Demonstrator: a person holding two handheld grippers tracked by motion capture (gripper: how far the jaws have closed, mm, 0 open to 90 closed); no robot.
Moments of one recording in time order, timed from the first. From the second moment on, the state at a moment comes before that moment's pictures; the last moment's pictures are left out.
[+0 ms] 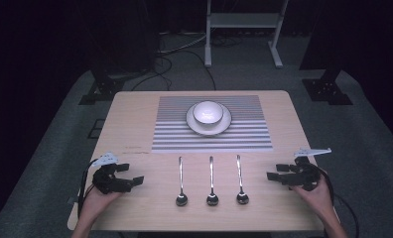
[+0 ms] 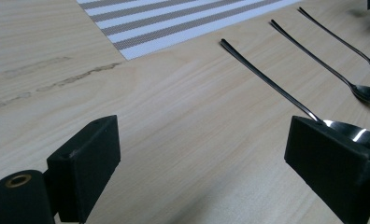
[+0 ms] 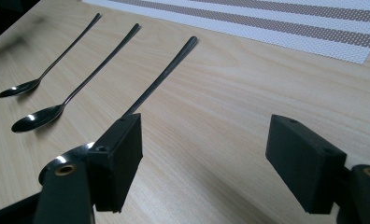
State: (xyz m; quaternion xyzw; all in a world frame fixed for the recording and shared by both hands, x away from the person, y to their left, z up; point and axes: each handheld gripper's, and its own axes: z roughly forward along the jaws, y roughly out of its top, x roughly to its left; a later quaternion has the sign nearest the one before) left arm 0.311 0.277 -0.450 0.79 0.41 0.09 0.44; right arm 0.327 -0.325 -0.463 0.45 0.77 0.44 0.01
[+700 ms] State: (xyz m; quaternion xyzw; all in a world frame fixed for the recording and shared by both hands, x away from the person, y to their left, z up) left arm 0.304 0.223 -0.443 0.83 0.34 0.07 0.43; right arm 0.327 -0.320 -0.464 0.45 0.78 0.44 0.01
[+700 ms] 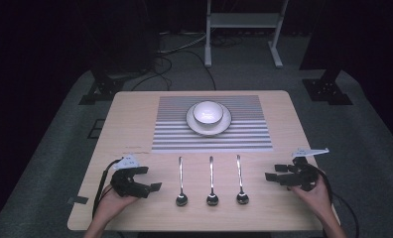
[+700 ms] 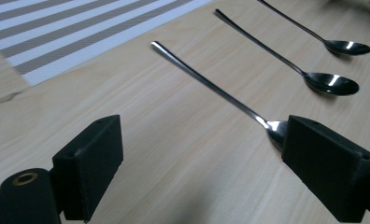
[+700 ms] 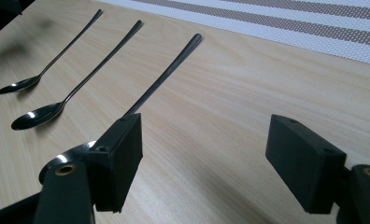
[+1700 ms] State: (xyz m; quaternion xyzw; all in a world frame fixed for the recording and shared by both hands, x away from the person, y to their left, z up) left arm 0.292 0.156 -0.446 0.87 0.25 0.02 0.42; right arm 0.328 -0.307 -0.463 0.43 0.79 0.43 0.01
